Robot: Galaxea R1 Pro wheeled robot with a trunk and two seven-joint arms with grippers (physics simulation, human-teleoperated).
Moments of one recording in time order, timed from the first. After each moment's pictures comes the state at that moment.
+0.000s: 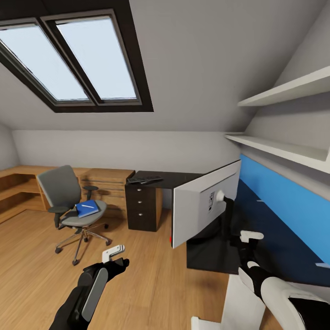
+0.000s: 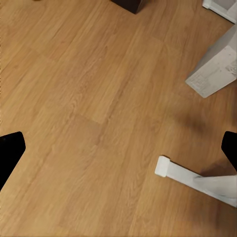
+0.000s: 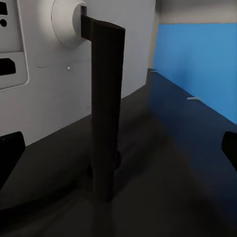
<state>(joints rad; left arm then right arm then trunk) -0.34 -0.08 0.02 -1.15 0.41 0.68 0.31 -0.81 -0.11 -0.06 -0.06 0.04 -0.62 -0.18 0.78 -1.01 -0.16</state>
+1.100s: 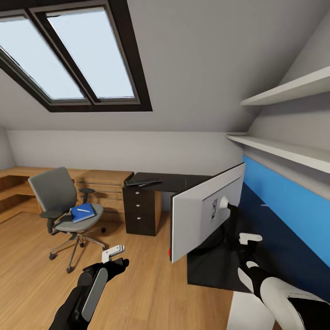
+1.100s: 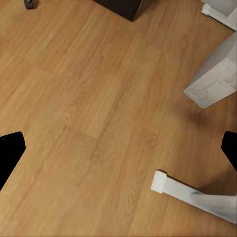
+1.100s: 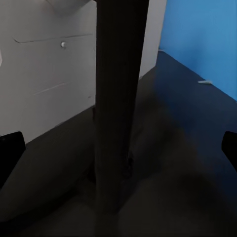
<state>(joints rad) -0.34 -0.08 0.02 -1.15 0.41 0.68 0.31 -0.81 -0.11 -0.06 -0.05 0.04 -0.52 -0.18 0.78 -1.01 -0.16</state>
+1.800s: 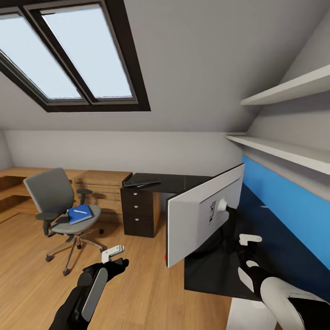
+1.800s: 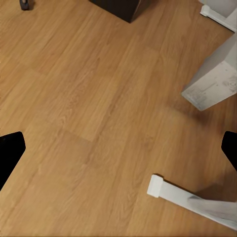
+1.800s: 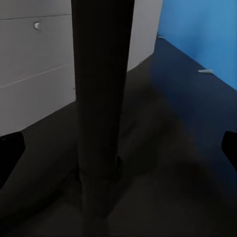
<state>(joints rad) -0.34 -0.08 0.02 -1.15 0.41 0.68 0.31 -0.81 -0.11 -0.06 -0.06 0.03 -0.46 -0.18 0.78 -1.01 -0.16</state>
